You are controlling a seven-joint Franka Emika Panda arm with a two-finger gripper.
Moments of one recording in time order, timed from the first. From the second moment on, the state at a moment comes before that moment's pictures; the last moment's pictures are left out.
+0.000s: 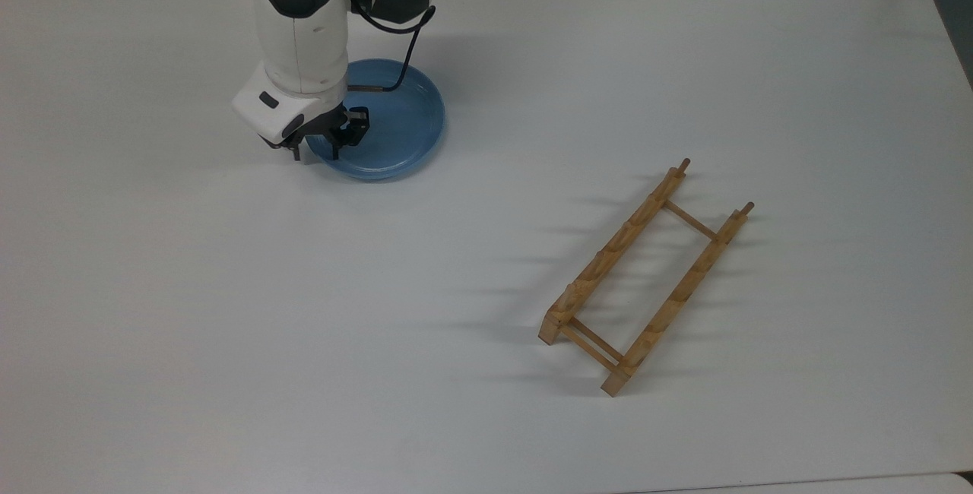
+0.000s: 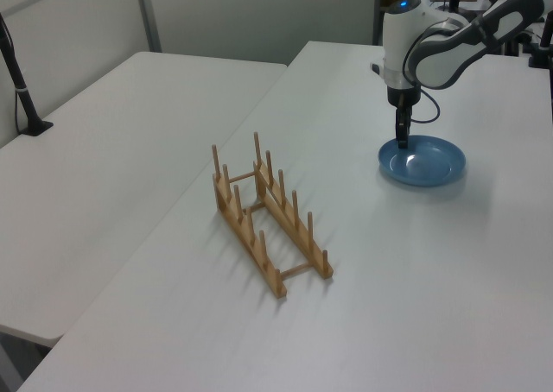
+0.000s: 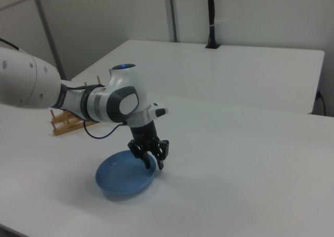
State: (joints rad) arm -0.08 0.28 -0.05 -2.00 -0.22 2.25 -0.17
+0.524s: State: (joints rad) arm -0.08 0.28 -0.05 -1.99 -0.22 2.25 -0.09
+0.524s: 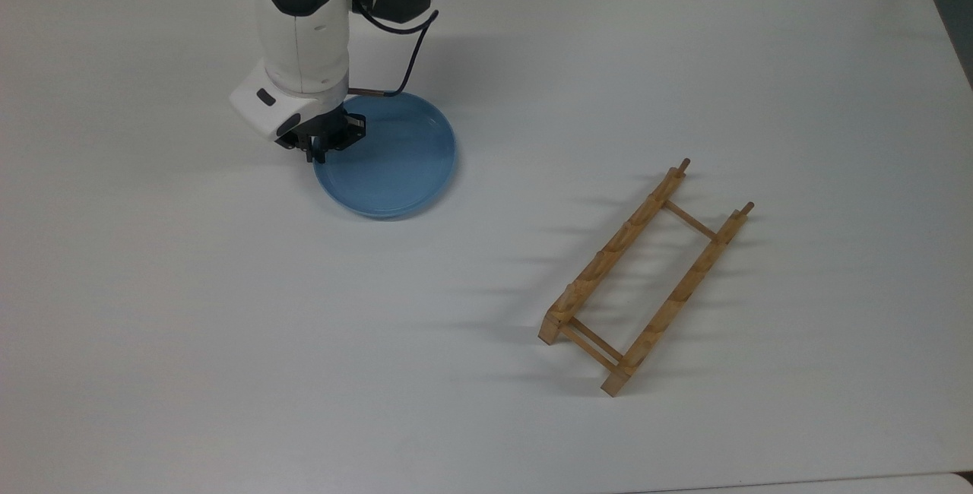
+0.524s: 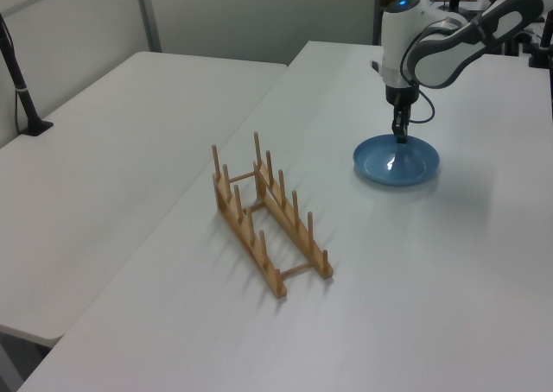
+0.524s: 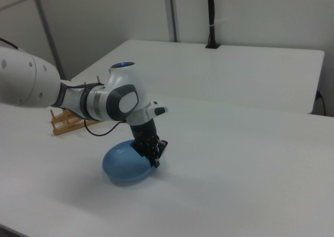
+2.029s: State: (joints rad) arm -0.06 0.04 0.19 -1.78 -0.35 2.29 0.45
